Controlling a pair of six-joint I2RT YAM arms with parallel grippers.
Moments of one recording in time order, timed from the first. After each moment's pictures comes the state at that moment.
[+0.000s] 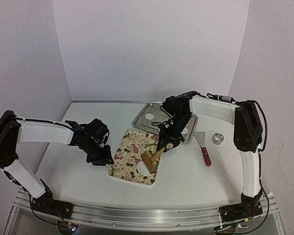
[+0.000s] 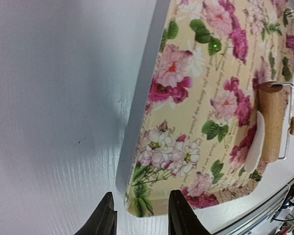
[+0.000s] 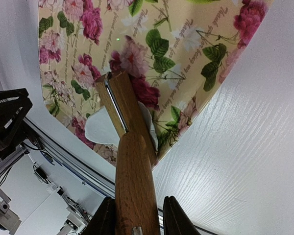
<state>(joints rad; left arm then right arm) -0.75 1.53 0.88 -0.54 0.14 -0.79 0.68 2.17 1.81 -1.16 -0.53 0.47</state>
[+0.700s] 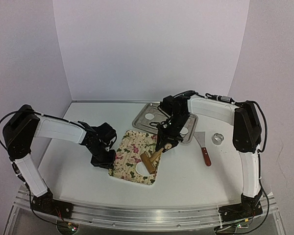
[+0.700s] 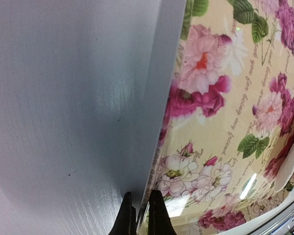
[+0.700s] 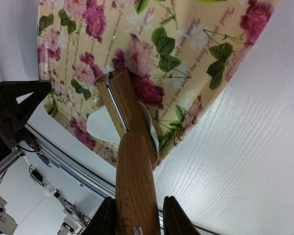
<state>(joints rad) -0.77 1.73 0.96 -0.56 0.15 -0.73 0.71 2.18 1.83 -1.18 -0.50 0.49</state>
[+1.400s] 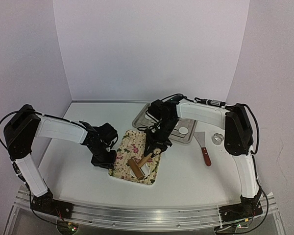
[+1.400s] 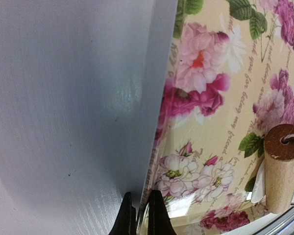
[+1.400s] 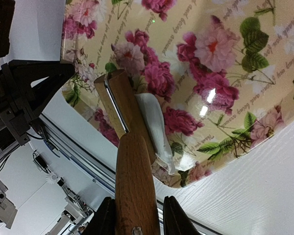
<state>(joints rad) -0.78 1.74 0.98 -0.58 0.12 -0.71 0.80 2.27 1.93 -1.16 -0.57 0.52</state>
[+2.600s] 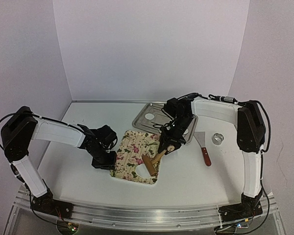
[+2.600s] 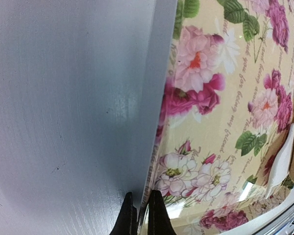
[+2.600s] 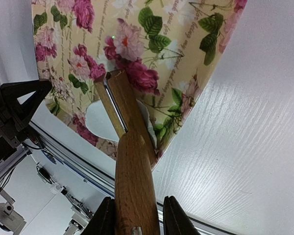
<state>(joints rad) -0.80 1.70 0.92 -0.50 0.11 -0.78 0.68 2.13 1.73 -1.13 -0.54 0.52</state>
